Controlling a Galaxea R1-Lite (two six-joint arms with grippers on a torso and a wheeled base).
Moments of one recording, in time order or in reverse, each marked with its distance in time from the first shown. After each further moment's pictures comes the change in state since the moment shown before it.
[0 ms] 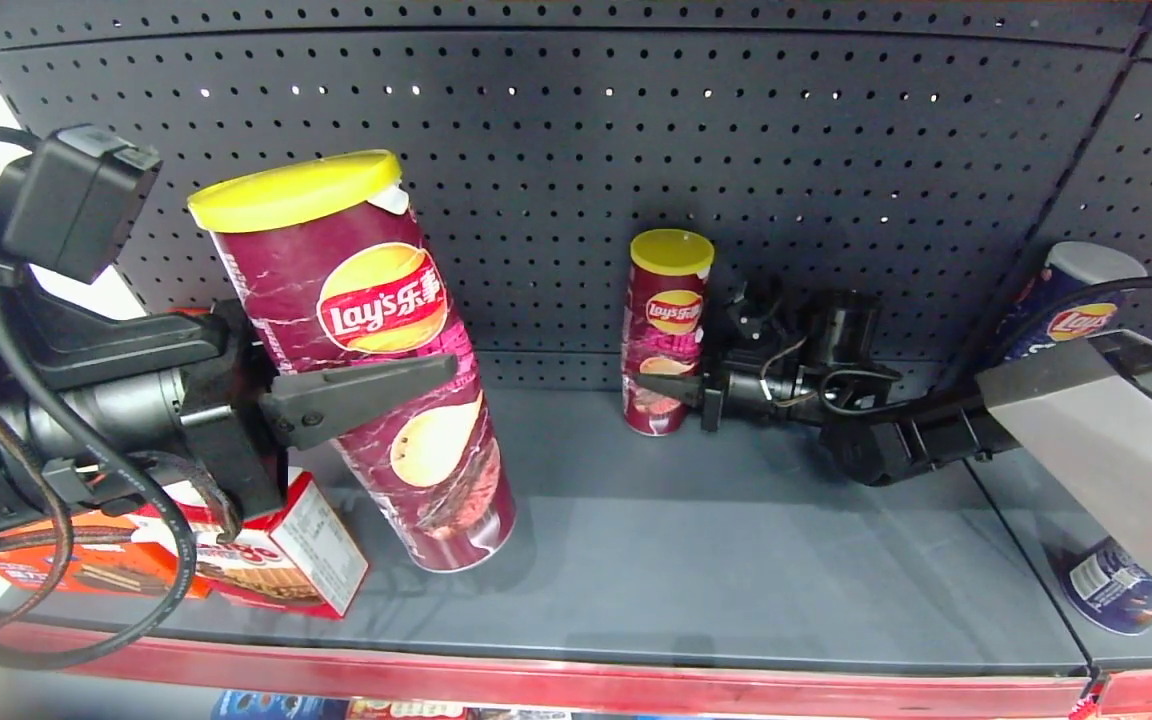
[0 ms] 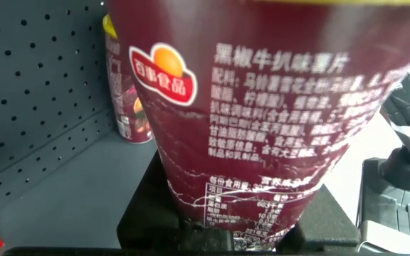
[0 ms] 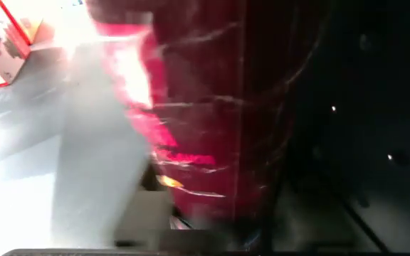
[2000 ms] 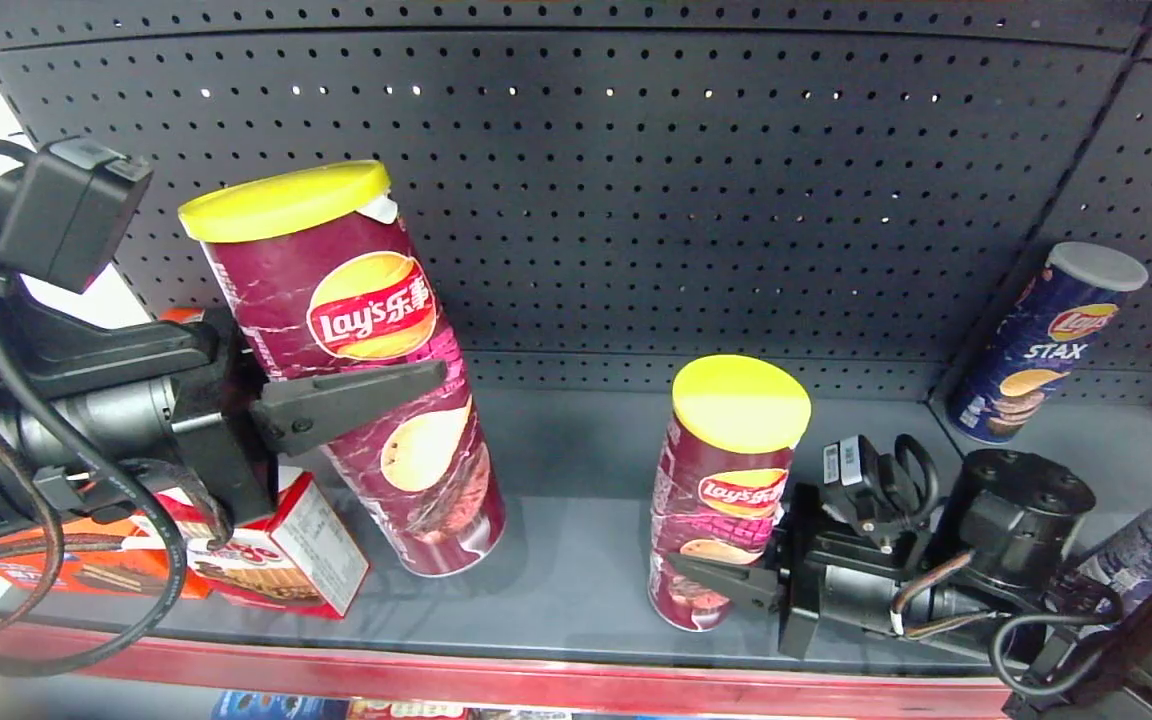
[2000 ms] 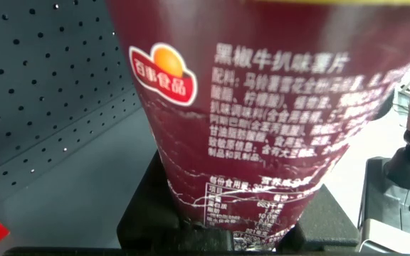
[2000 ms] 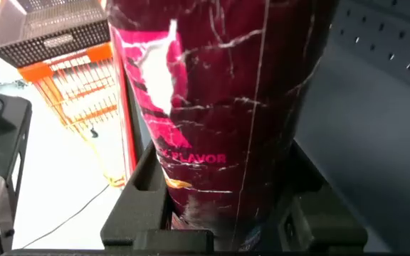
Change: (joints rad) left arm 0.020 -0.010 0.016 0.000 0.000 -0.001; right arm 0.205 -0.402 1.083 -0.667 -0.199 0.015
